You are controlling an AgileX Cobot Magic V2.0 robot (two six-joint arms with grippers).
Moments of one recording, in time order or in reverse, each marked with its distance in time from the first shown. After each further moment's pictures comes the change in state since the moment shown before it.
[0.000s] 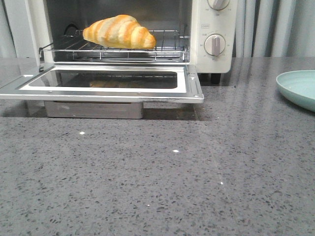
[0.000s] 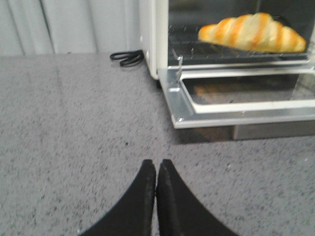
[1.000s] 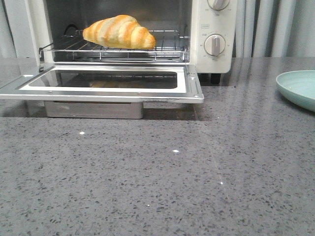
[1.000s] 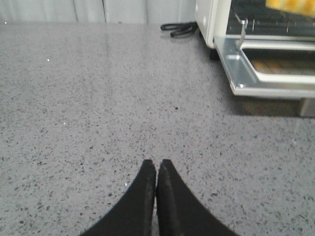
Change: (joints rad) left arm 0.200 -0.019 0.096 -0.107 -0.017 0.104; right arm 0.000 0.000 0.000 -0.002 0.000 0.000
